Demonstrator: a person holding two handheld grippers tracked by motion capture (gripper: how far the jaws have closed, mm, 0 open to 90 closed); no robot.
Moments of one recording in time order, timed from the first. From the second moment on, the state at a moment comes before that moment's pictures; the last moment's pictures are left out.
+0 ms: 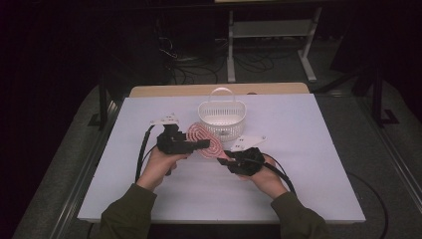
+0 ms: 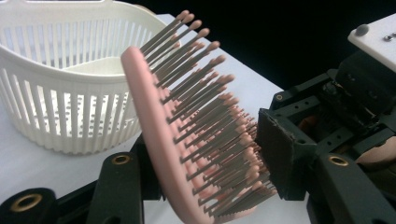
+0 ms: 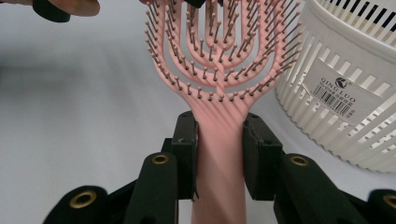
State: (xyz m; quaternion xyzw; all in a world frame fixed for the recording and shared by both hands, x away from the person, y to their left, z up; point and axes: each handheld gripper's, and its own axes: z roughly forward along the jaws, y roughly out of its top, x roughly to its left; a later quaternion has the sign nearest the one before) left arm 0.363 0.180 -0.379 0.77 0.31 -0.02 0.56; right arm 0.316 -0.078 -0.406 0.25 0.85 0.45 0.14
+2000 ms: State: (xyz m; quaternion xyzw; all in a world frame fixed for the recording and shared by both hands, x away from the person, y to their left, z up) left arm 0.356 0.184 -0.368 0.74 0.28 -0.03 0.61; right arm 0.320 -0.081 -0.407 0.28 0.83 0.47 0.12
